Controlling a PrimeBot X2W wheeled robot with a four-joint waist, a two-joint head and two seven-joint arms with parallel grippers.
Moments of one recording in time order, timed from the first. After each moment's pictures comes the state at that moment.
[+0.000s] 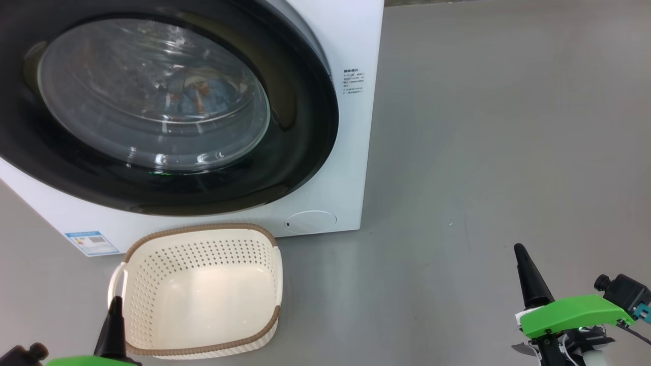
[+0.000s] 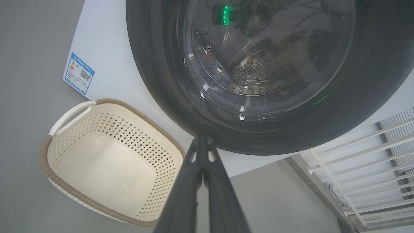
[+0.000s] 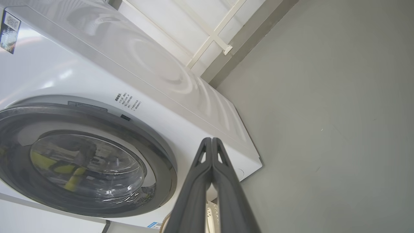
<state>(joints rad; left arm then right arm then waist) -0.01 0.09 0.07 0.23 -0.97 -0.13 -0.08 -0.16 -0.07 -0.06 0.38 0.91 0.14 -0.08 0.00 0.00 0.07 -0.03</state>
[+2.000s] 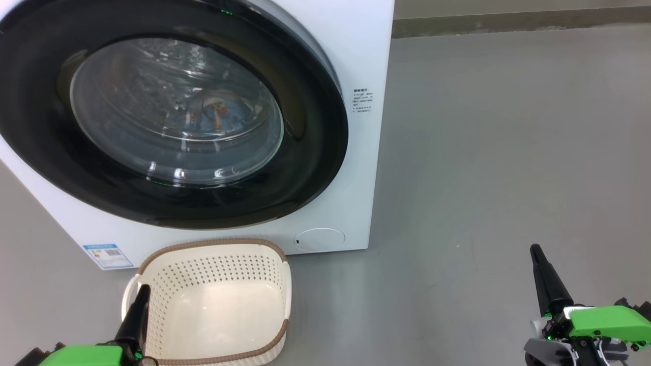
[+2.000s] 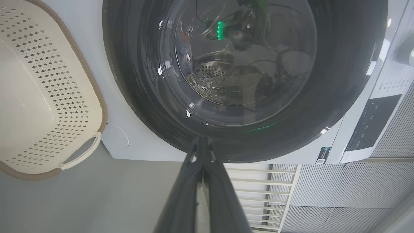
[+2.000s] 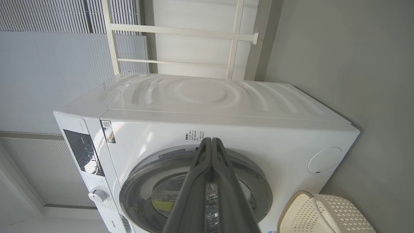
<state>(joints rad) -0.06 0.05 0.07 0.27 -1.57 -0.13 0.09 -0.12 -0.05 -0.13 0.29 1.56 0.13 0.10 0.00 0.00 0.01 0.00</state>
